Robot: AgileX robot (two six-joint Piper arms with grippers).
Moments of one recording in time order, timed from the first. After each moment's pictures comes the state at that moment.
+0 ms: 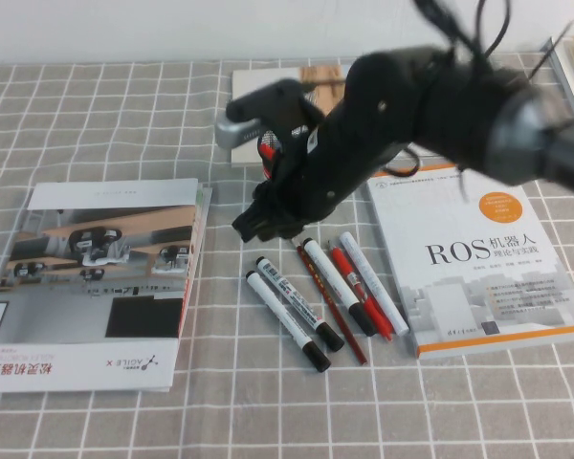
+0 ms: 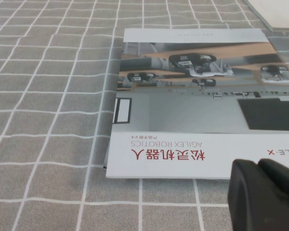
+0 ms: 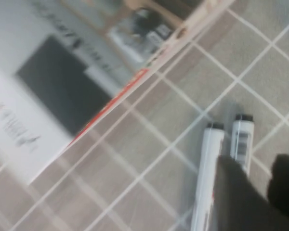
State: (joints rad) right arm 0.68 1.99 -1.76 0.24 0.86 -0.17; left arm -0.05 -0.01 0.03 -0.06 0.38 0.07
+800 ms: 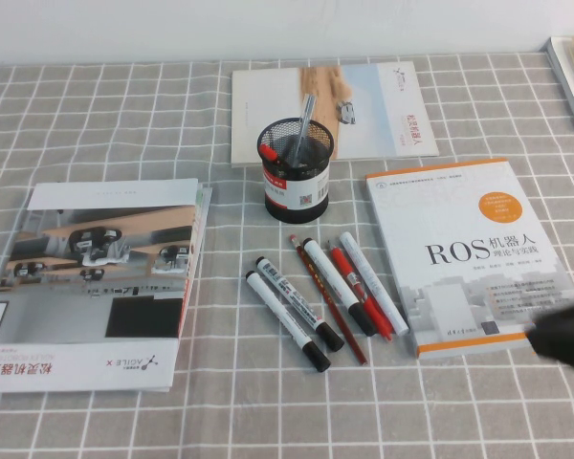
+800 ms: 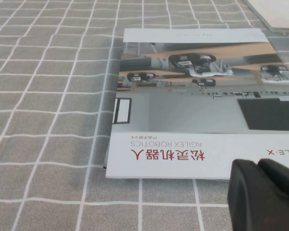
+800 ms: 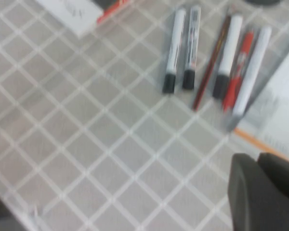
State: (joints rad) right arm 0.72 0.89 -0.96 0.07 0.92 -0.05; left arm -0.05 -0.01 0.03 -0.06 0.38 0.07
